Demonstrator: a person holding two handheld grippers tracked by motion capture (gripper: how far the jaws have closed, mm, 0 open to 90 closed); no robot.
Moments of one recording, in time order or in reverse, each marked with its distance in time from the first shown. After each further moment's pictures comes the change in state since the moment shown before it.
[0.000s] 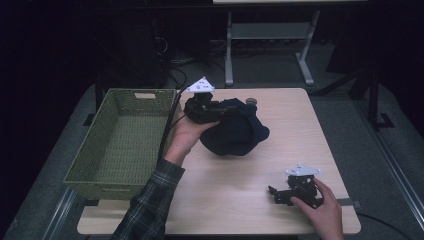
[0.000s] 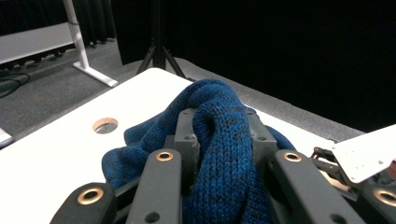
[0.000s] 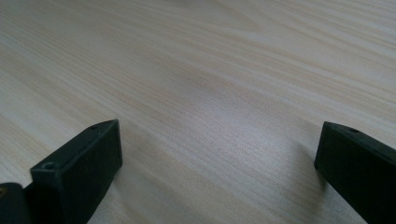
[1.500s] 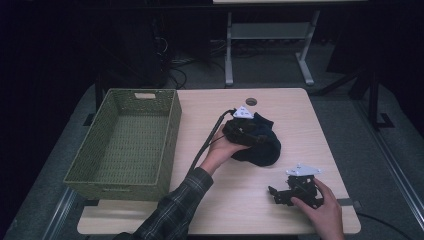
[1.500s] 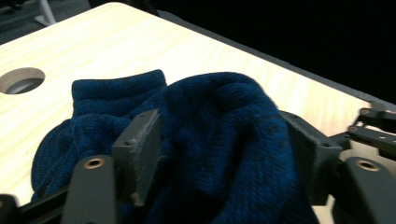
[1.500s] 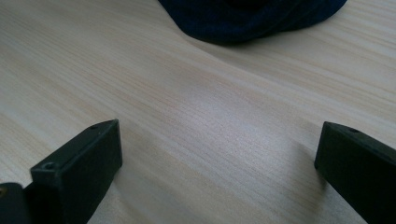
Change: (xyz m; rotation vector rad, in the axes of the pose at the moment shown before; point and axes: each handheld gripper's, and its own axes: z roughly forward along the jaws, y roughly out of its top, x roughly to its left) left arm -0.018 -0.060 0.115 0.163 -0.056 -0.007; right arm 0.001 0.000 0.000 0.004 0.001 0.005
